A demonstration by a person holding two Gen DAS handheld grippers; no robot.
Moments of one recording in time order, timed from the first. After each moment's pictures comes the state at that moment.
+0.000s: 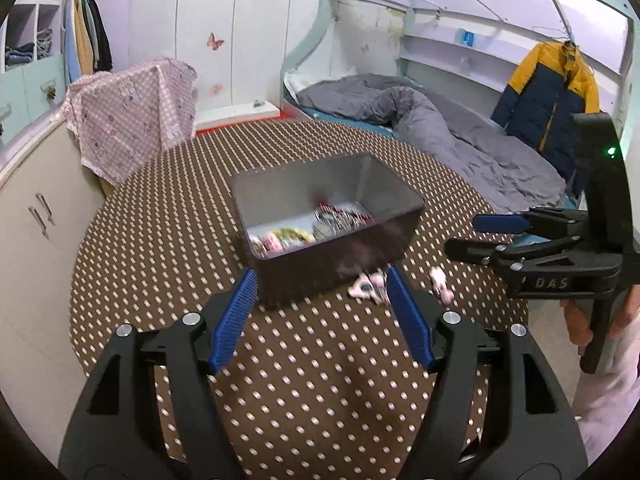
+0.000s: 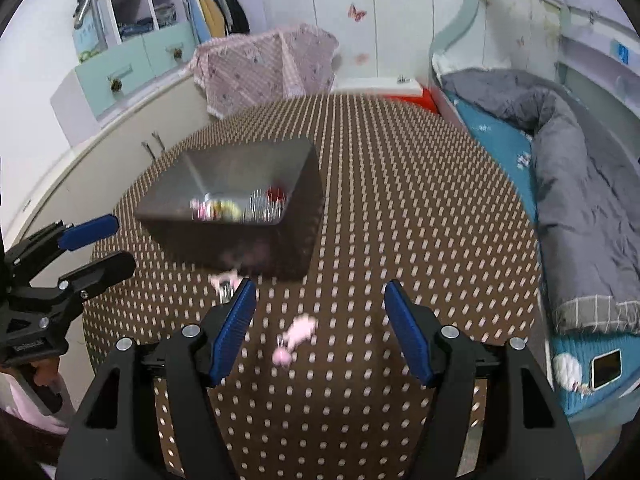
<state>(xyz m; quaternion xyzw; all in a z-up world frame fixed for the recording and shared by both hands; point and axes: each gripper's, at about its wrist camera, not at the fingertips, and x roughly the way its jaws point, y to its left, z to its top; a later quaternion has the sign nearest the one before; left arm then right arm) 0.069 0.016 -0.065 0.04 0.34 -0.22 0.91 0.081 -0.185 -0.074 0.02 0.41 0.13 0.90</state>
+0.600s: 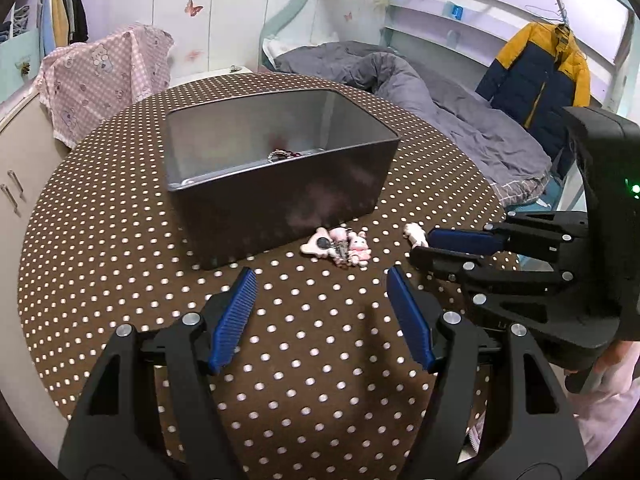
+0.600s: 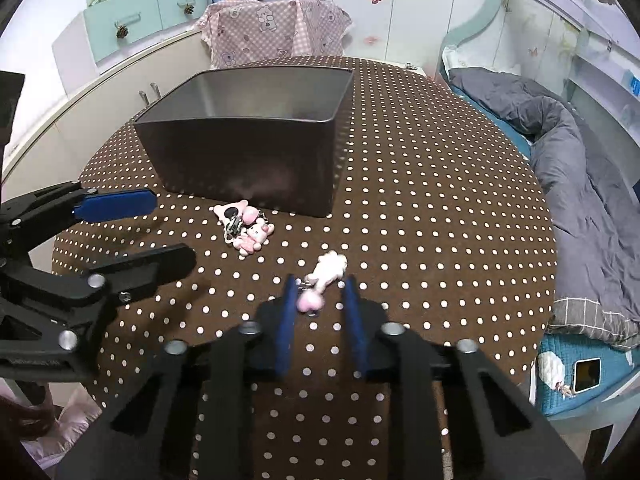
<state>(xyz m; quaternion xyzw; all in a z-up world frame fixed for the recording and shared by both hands) 0.075 -0.013 -0.100 0.04 0.39 -0.26 0.88 0.059 -0.155 -0.107 -0.06 0.44 0.12 0.89</state>
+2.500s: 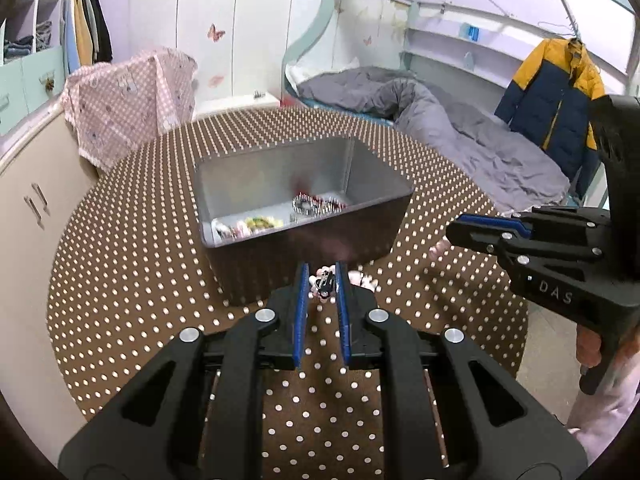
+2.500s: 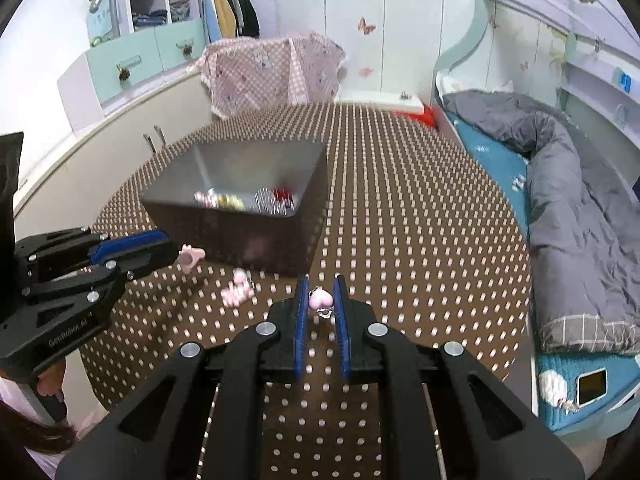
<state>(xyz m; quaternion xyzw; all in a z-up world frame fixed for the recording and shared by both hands) 0.072 -0.010 -0.072 0.04 0.34 -0.21 0.91 0.070 -0.170 -0.062 -0.02 0.38 0.12 0.92</state>
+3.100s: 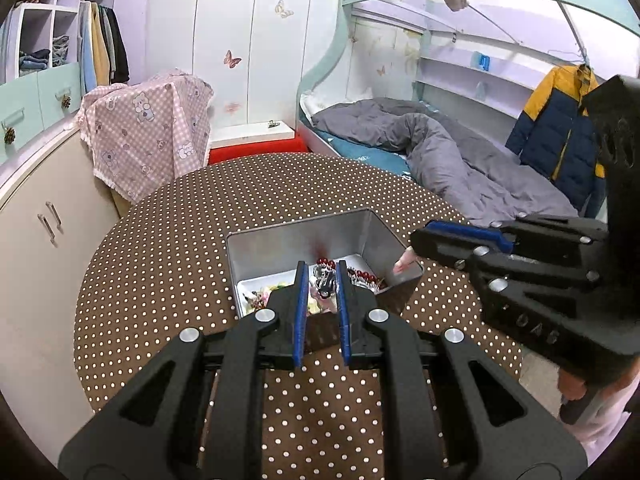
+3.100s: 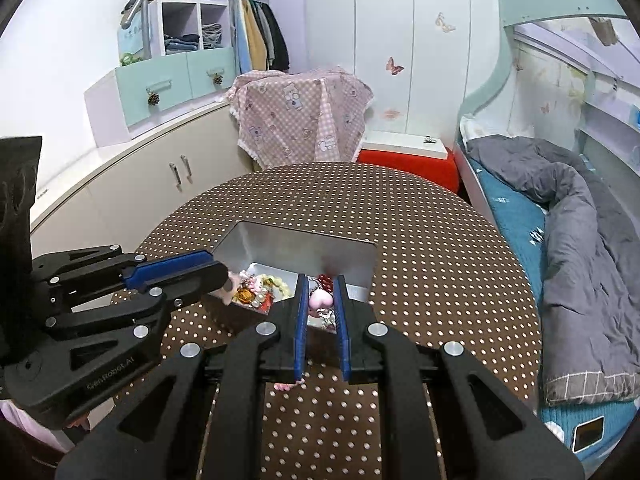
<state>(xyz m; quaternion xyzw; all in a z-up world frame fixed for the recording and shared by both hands) 0.093 -0.007 -0.030 0.02 0.30 -0.19 0.93 0.099 -0.134 -0.021 -0.04 0.32 0.17 0.93</state>
